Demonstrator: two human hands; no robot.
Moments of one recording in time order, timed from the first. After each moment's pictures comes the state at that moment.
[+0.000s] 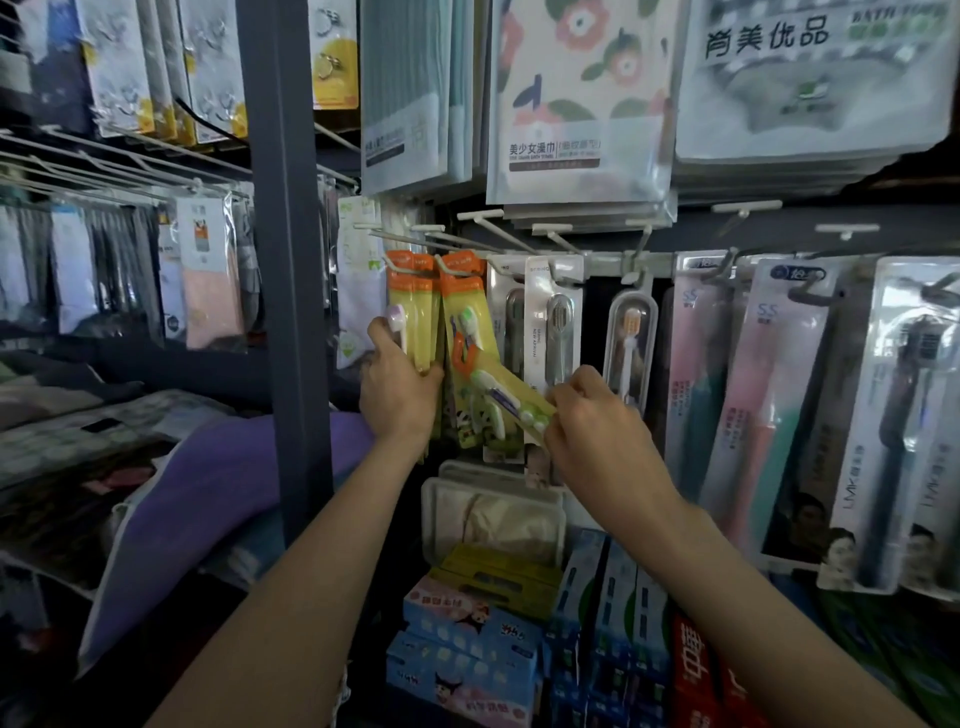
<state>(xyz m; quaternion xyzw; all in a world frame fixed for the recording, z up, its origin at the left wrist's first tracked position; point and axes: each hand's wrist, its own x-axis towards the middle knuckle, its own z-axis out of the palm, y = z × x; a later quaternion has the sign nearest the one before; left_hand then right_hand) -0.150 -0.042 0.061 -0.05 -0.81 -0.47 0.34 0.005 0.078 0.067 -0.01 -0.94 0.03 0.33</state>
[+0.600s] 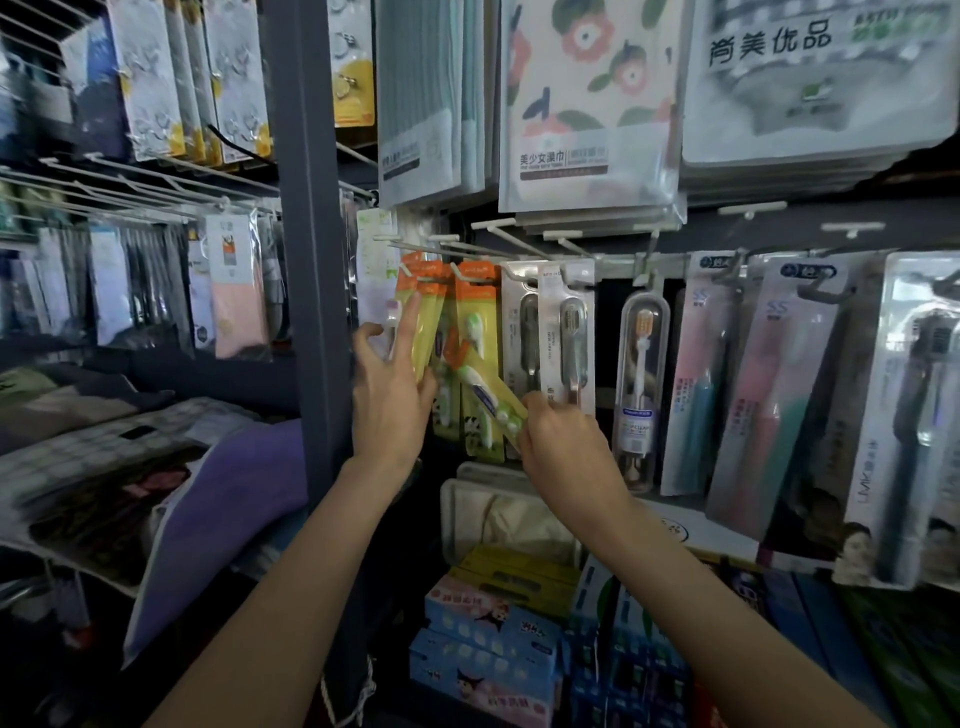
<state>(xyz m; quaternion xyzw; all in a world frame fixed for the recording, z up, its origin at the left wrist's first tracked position) -0.122 -0.078 0.056 -0.20 -0.80 -0.34 0.44 -0.026 0.059 0.049 0.01 -0.94 0.04 0.34</state>
